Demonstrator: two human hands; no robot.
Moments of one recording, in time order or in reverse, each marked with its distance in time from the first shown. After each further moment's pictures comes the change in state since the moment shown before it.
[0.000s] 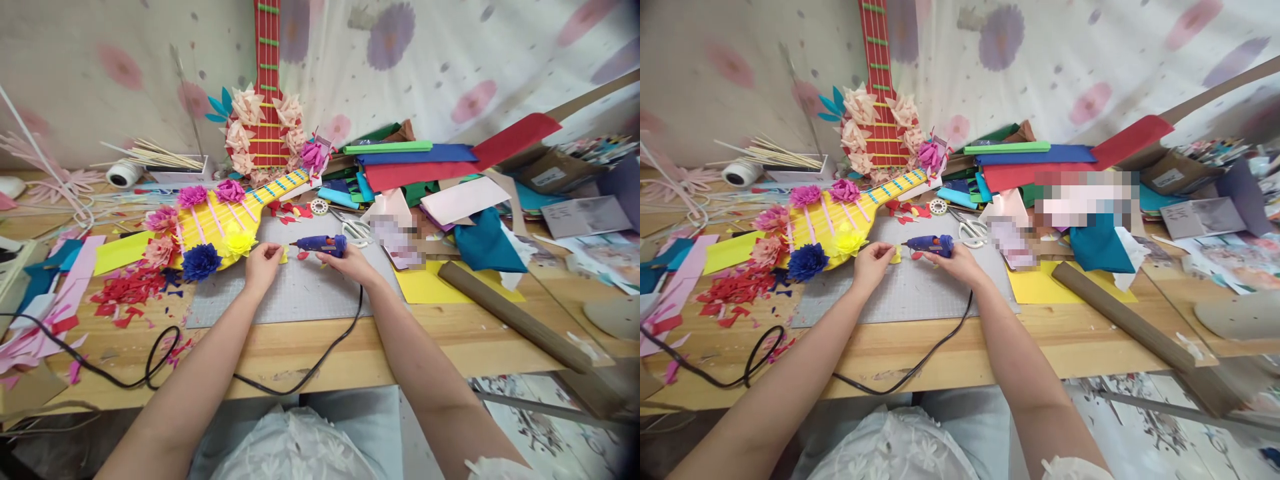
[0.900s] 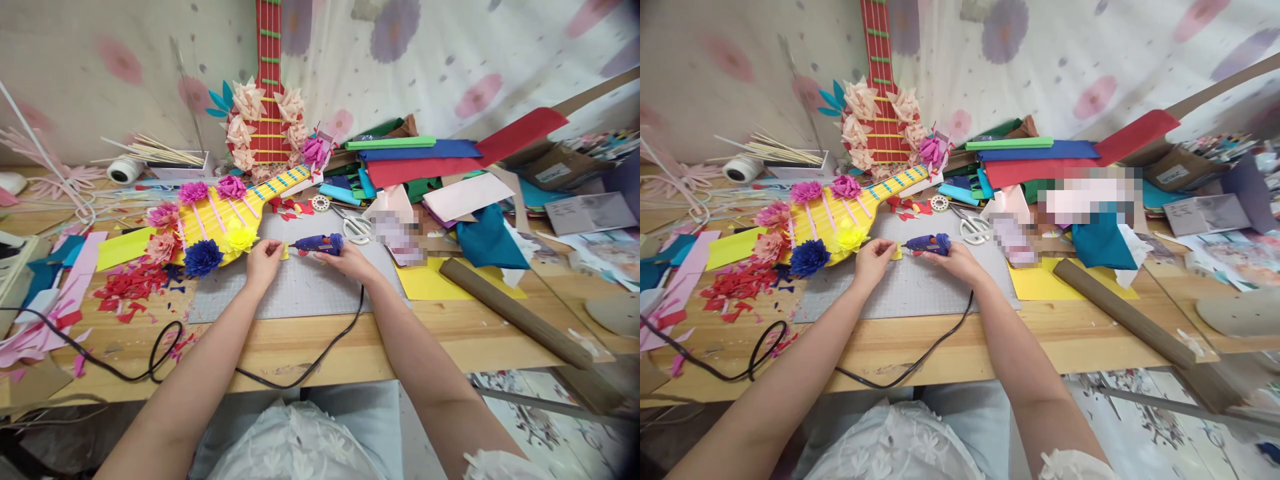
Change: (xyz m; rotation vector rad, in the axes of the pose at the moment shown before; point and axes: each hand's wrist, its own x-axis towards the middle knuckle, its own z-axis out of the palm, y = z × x) left_hand -0.002 -0.001 -0.001 -0.014 -0.006 0.026; right_hand 0.002 0.004 0.006 -0.089 -0.042 -0.064
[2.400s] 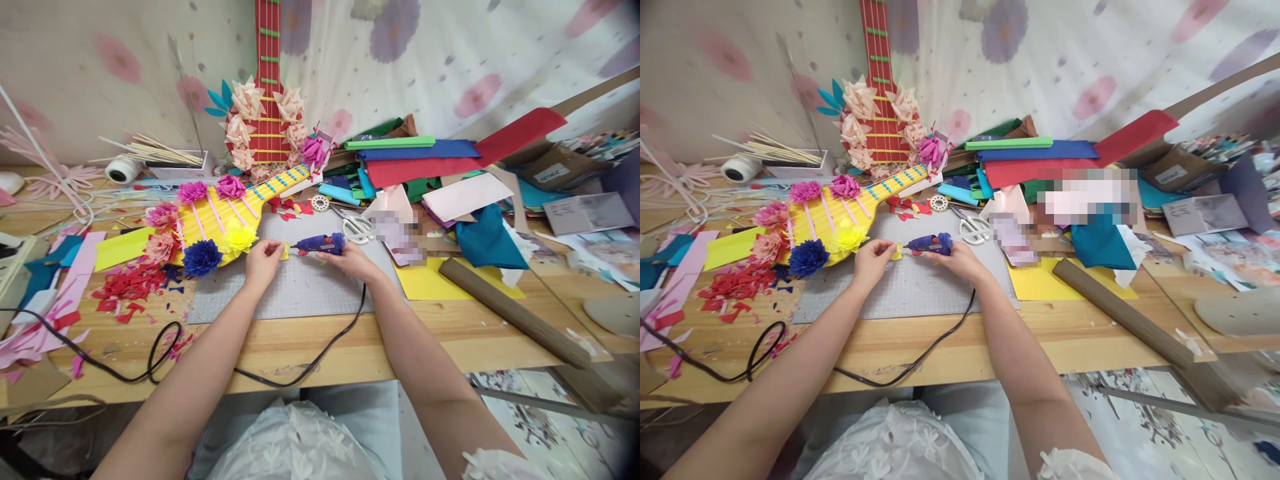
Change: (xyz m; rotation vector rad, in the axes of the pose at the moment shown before) left_hand 0.000 0.001 0.000 -0.027 -0.002 -0.012; right_hand -0.001 0.000 -0.006 0.004 -0.008 0.017
